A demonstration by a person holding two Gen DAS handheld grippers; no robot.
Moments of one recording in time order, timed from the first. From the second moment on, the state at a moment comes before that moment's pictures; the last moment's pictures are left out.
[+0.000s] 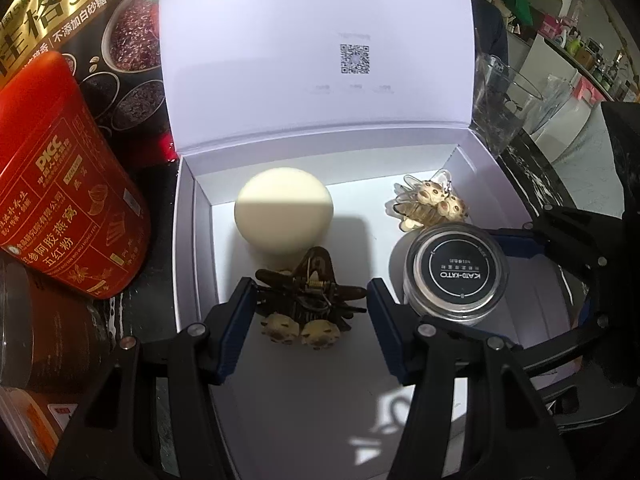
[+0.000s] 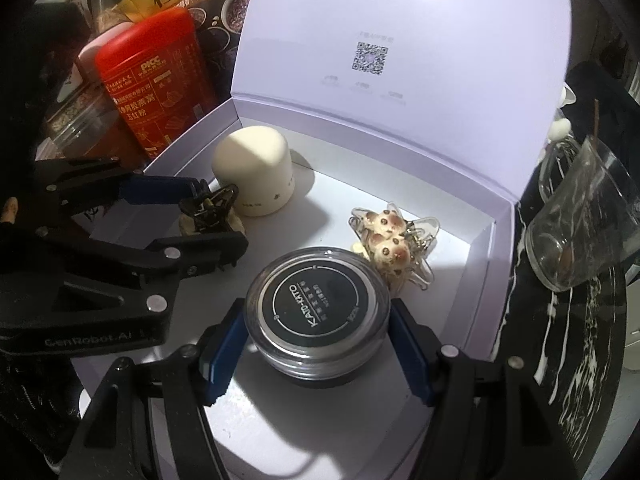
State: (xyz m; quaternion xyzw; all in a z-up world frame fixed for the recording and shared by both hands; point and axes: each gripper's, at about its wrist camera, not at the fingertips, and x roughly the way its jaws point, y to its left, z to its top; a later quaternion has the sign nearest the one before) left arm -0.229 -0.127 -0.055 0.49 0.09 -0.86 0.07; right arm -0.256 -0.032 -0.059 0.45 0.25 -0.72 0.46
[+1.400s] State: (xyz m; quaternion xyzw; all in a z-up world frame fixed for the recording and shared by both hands) left arm -0.205 -0.105 -0.032 0.49 0.07 -0.86 0.10; right arm -0.245 0.010 -0.015 0.42 0.25 -0.76 0.43
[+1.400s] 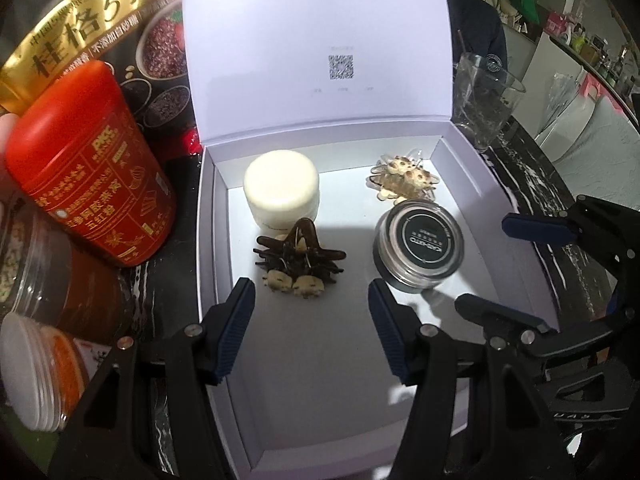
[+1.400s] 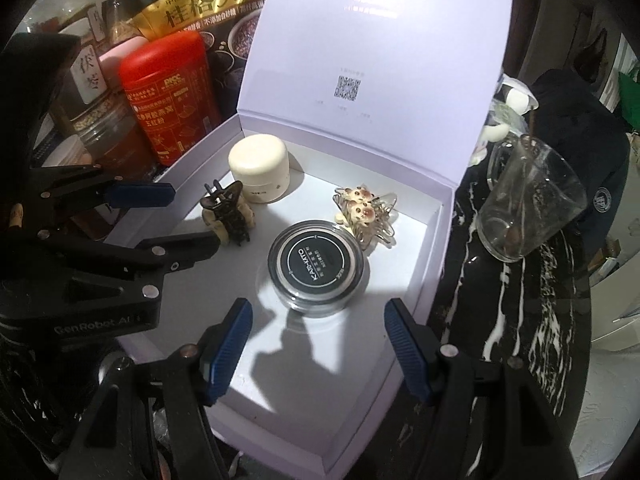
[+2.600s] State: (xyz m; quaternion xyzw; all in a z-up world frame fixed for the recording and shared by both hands) left arm -0.128 -0.044 0.056 0.39 0.00 -0.91 0.10; right arm -0.199 0.079 0.040 0.38 0.19 -0.82 0.38
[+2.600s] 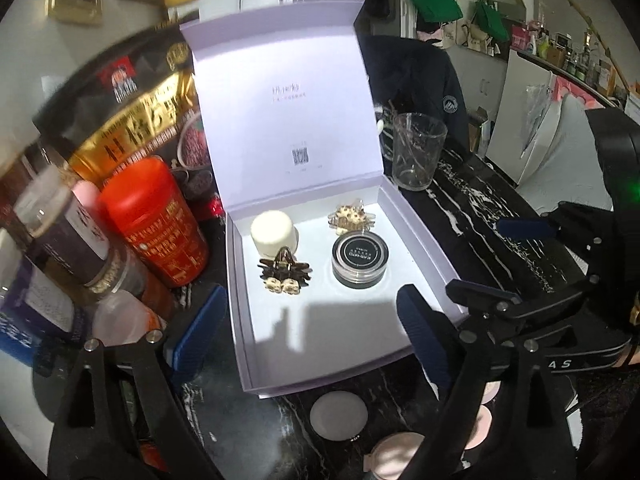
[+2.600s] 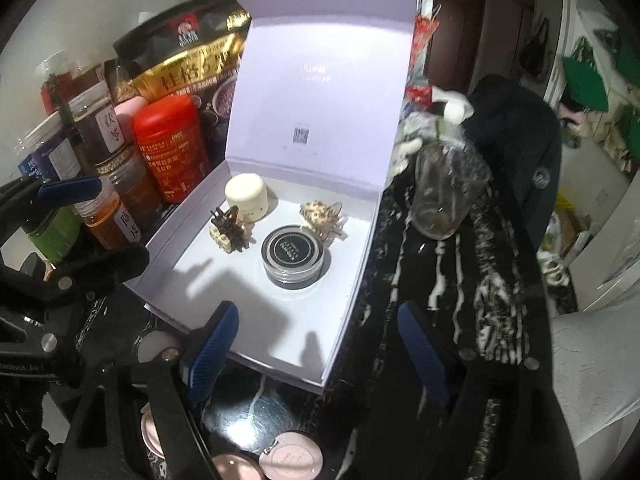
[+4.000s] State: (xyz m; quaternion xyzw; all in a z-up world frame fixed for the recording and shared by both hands) left arm -0.054 -0.021 0.042 0.40 0.02 -0.92 0.08; right arm -0.128 0.137 0.033 0.37 0.16 -0.83 0.39
